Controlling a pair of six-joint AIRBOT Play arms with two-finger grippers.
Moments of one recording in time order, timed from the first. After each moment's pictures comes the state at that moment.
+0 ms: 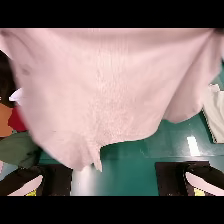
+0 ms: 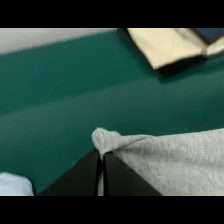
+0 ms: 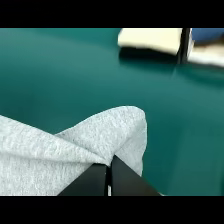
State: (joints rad) left arm -0.24 -1.06 1.85 1.49 -1.28 -1.50; right arm 0.18 -1.15 2.01 -1.48 1.61 1.61
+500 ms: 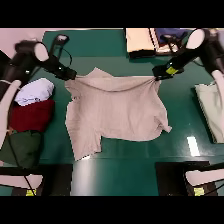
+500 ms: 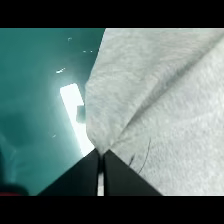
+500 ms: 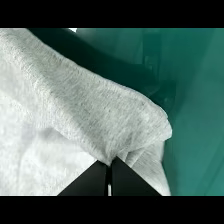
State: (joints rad) left arm -0.24 -1.53 1.55 1.56 -1.14 -1.50; right arm 0.16 -1.59 1.71 -1.41 1.44 1.57
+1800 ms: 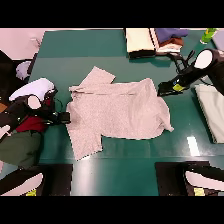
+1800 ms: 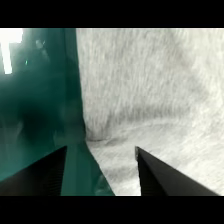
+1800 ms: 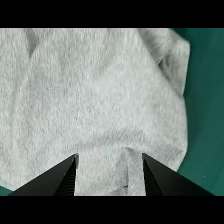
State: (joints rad) left arm -0.11 -1.12 0.72 1.32 -1.04 -1.65; right arm 0.12 -1.30 1.31 -1.38 1.39 1.55
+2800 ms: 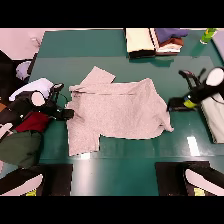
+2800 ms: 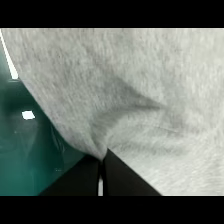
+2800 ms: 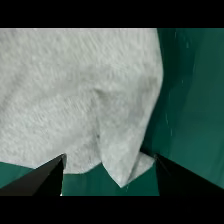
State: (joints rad) left arm -0.20 -1.13 0.80 1.34 -1.05 -1.60; right arm -0.04 -1.12 1.01 -1.39 1.44 1.54
